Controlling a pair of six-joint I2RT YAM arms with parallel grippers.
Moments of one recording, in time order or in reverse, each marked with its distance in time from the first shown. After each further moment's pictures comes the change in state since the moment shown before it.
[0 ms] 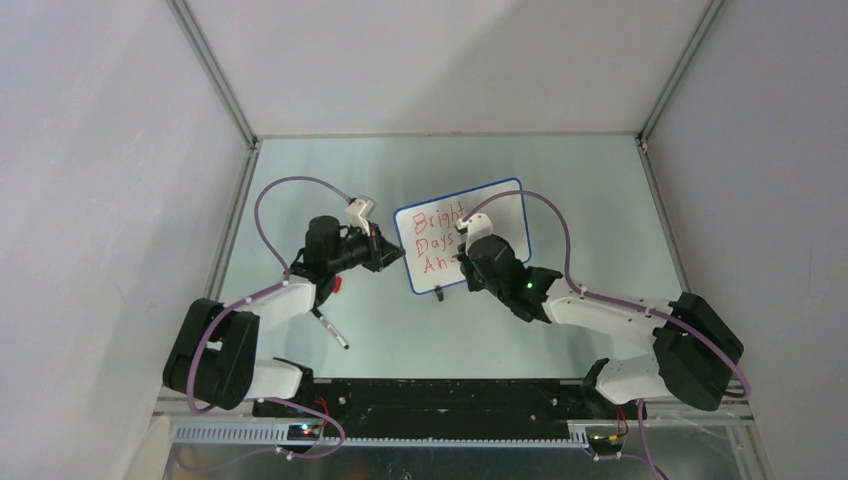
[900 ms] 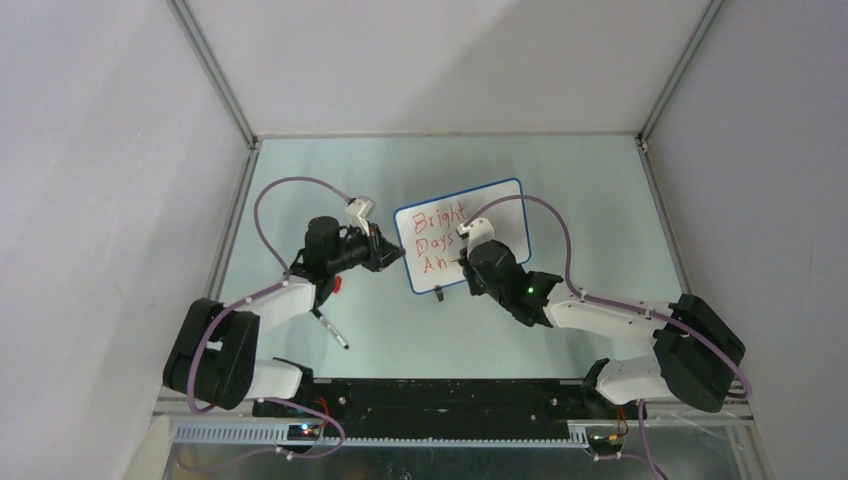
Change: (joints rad) left arm 0.004 0.000 -0.006 0.015 0.004 -0.001; right arm 0.013 -0.011 -0.041 0.021 0.026 0.001
